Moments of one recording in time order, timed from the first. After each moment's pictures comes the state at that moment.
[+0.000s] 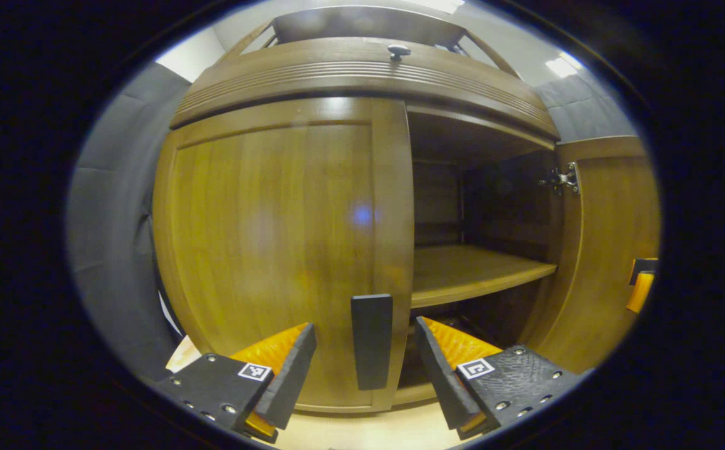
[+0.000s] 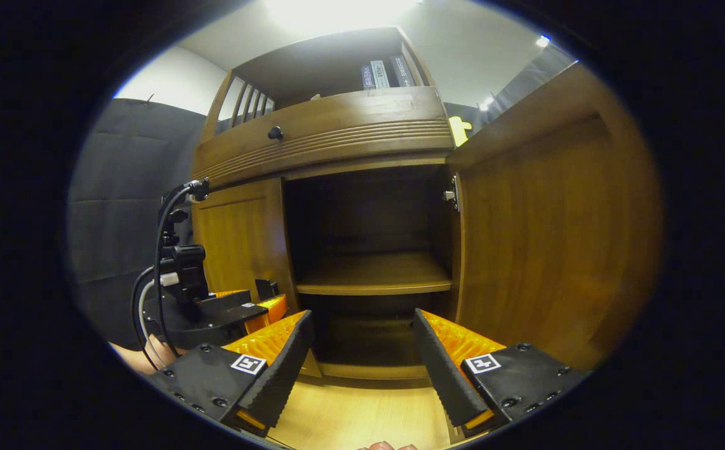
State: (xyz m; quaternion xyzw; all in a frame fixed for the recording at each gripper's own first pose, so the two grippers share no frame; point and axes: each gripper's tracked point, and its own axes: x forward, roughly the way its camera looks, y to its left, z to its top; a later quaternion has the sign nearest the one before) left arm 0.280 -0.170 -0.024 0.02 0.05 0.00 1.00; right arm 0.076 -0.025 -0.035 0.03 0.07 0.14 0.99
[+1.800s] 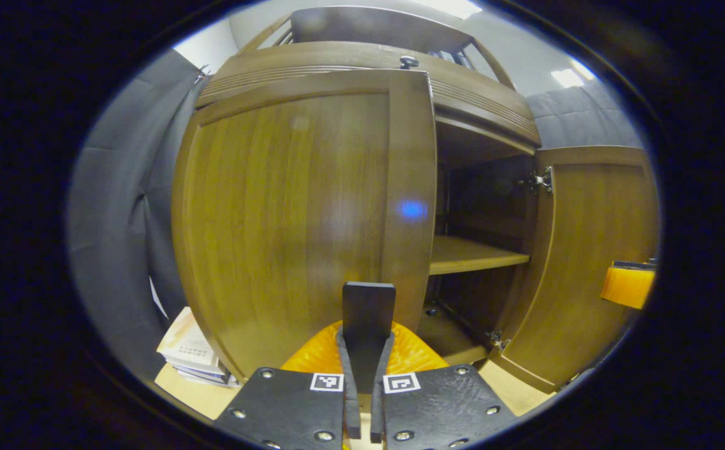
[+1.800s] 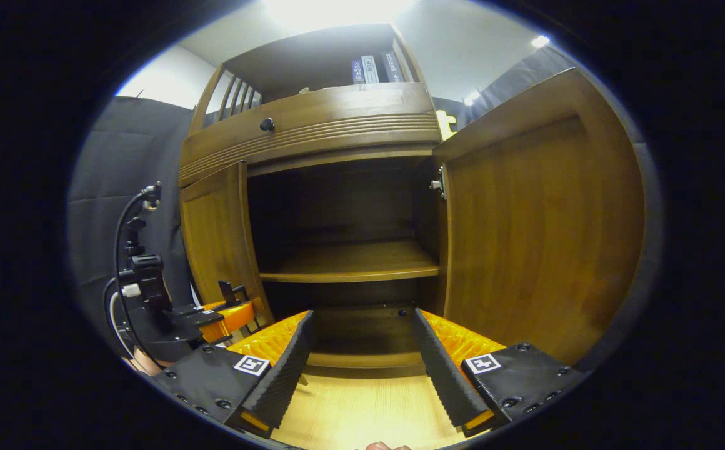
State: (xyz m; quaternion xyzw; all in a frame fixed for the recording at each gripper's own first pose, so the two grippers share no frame) left arm 0.216 -0.160 -0.037 -0.02 0.07 -0.05 1.00; right arm 0.033 -0.023 -0.047 0.03 0.09 0.09 0.99
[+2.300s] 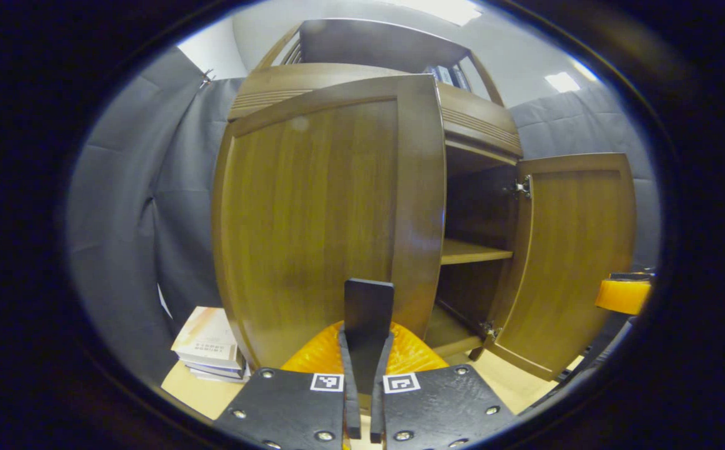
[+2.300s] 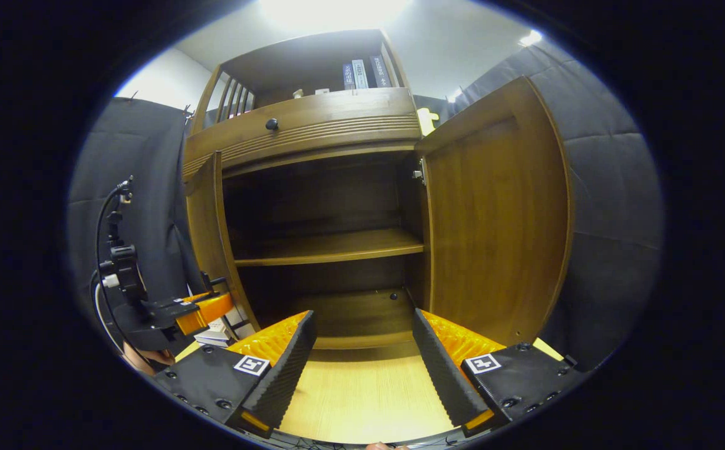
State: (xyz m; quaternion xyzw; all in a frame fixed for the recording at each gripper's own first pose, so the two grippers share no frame) left arm 0.157 -0.129 -0.034 -0.02 0.05 -0.06 1.00; right arm -0.029 -0.031 -0.062 0.04 0.10 0.06 0.99
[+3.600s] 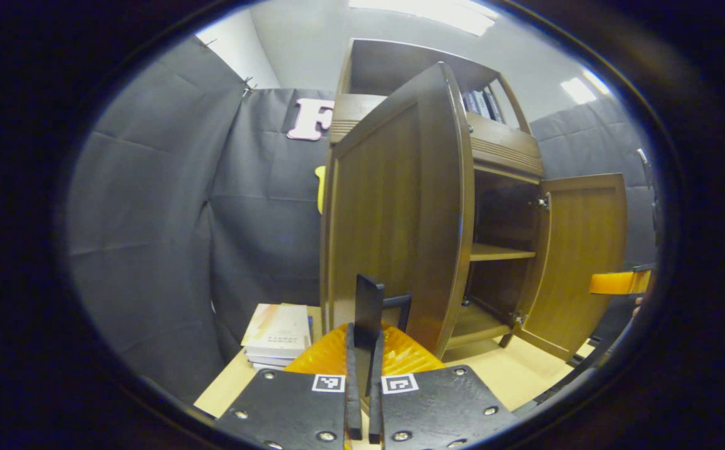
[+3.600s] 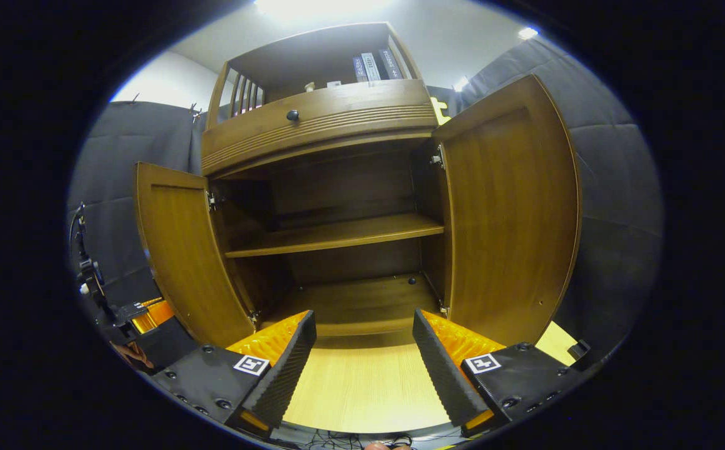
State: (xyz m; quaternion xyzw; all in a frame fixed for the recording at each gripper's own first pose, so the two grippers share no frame) left arm 0.055 0.012 -0.028 -0.02 0.03 0.01 1.00; right arm -0.051 0.007 -0.072 0.06 0.13 0.09 0.99
